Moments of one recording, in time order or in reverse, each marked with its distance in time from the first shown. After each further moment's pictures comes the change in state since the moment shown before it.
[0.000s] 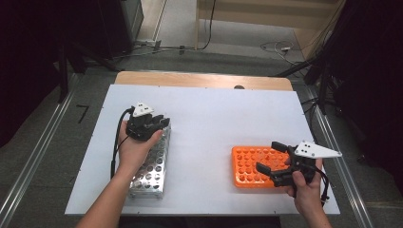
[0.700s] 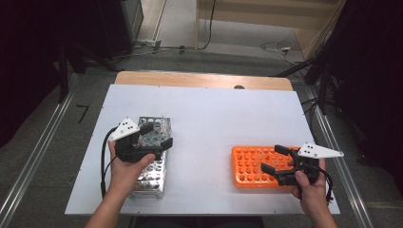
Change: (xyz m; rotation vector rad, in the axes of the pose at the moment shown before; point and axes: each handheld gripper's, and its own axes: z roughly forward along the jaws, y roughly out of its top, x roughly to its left) left arm -0.033 -0.027 -0.063 -0.164 -0.175 -0.022; right arm -0.019 -0.016 -0.006 0.058 -0.011 0.024
